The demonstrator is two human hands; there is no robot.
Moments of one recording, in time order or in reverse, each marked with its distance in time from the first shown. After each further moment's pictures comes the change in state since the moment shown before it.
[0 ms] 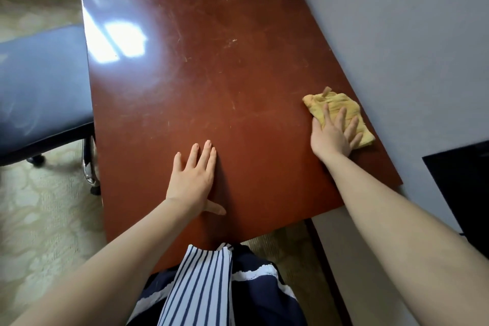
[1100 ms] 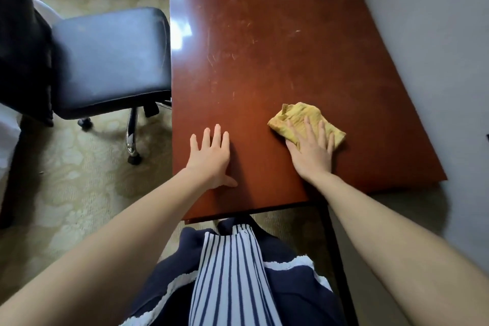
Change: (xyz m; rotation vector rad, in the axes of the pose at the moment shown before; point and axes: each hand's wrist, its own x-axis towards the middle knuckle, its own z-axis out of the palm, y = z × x) left_hand -0.074 -0.056 0.030 -0.258 -0.040 -0.149; right_hand -0.139 -0.061 0.062 -0.188 -0.044 -0.589
